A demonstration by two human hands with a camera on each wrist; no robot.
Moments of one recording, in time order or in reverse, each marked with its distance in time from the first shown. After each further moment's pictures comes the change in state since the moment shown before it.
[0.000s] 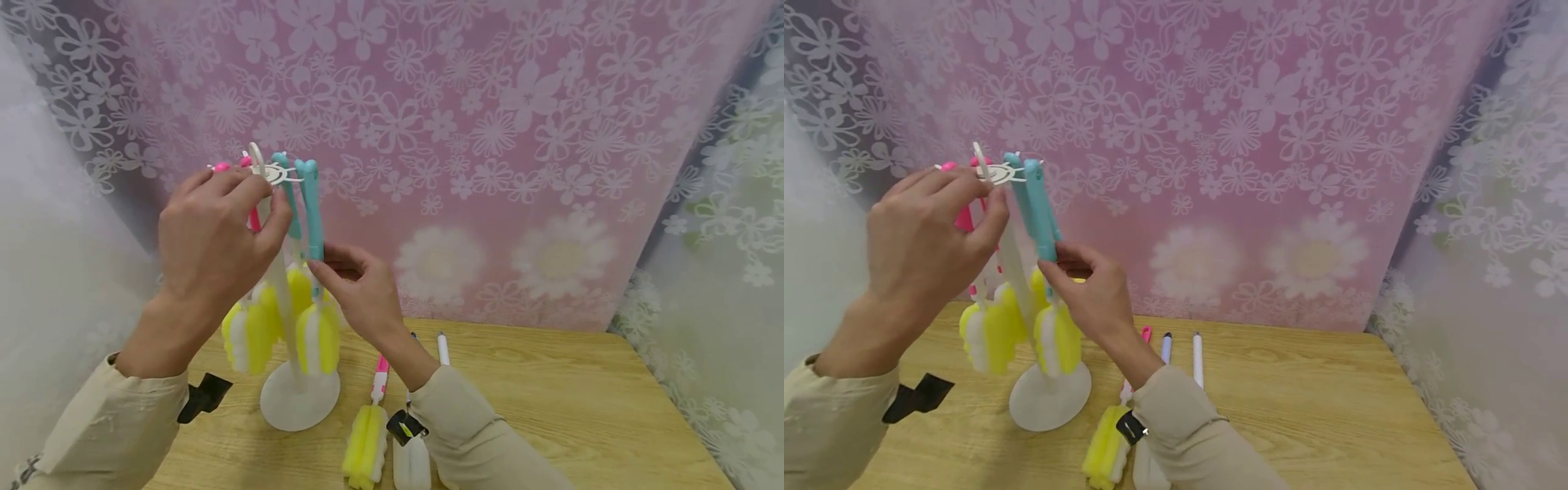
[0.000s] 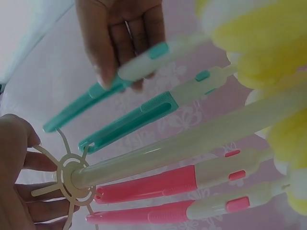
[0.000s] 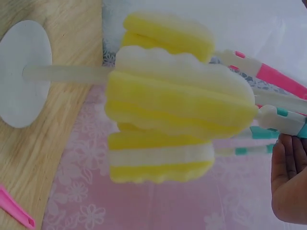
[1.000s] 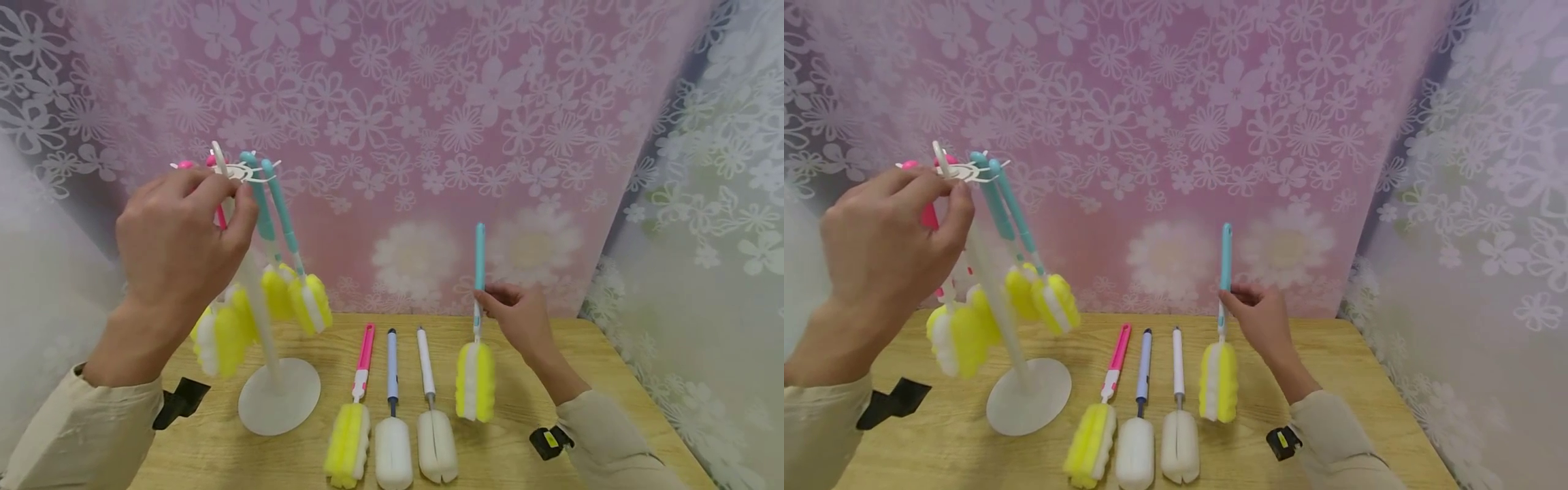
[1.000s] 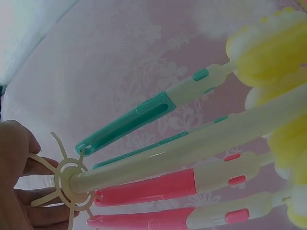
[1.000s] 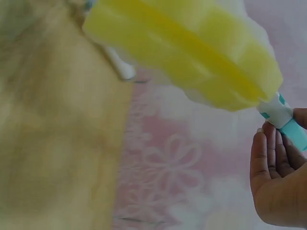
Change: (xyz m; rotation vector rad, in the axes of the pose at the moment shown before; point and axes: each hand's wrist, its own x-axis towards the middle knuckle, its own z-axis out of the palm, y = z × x) left_hand -0.001 0.008 0.008 0.011 0.077 -0.128; right_hand -0.075 0.058 -0.223 -0.411 0.211 0.412
